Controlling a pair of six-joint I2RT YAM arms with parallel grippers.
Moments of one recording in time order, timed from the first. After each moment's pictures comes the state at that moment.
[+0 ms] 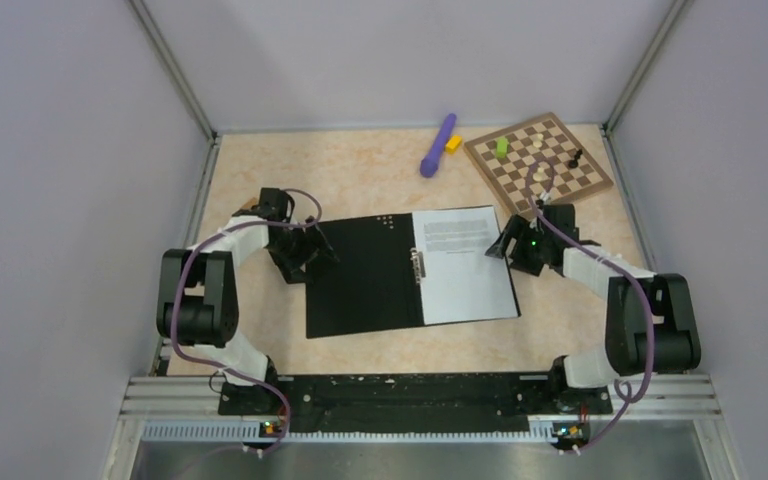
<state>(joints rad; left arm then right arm) -0.07 1.63 0.94 -0.61 0.36 -0.68 0.04 1.46 0.68 -0.11 -0.29 0.50</state>
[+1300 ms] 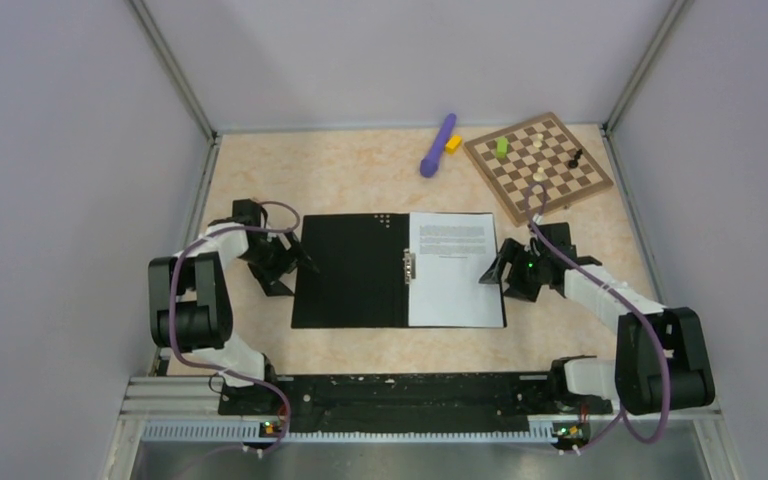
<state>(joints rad) 0.10 1.61 0.90 -0.68 0.36 -0.53 0.13 1.27 0.55 -0.32 -0.35 0.55</state>
